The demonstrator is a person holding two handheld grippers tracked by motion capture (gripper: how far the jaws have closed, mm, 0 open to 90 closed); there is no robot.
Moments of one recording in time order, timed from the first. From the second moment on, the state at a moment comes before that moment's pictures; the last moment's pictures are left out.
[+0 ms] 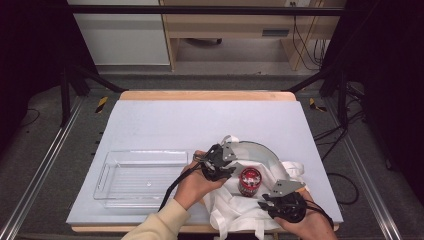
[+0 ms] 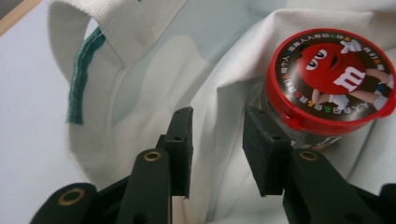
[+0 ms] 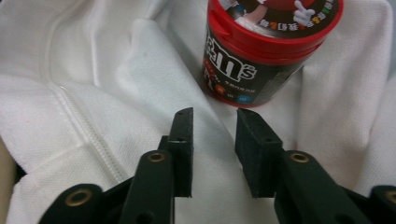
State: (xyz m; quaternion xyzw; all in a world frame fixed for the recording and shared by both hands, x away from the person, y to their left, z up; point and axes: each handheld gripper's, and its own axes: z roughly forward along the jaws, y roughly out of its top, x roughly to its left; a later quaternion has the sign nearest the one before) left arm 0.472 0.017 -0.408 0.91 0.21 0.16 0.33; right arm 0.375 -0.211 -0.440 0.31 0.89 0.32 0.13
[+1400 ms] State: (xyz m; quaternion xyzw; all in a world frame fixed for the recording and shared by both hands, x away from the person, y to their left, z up) left arm 0.497 0.004 -0.430 0.91 0.24 0.14 0.30; right arm 0.386 -0.205 -0.457 0.30 0.90 0.31 0.10
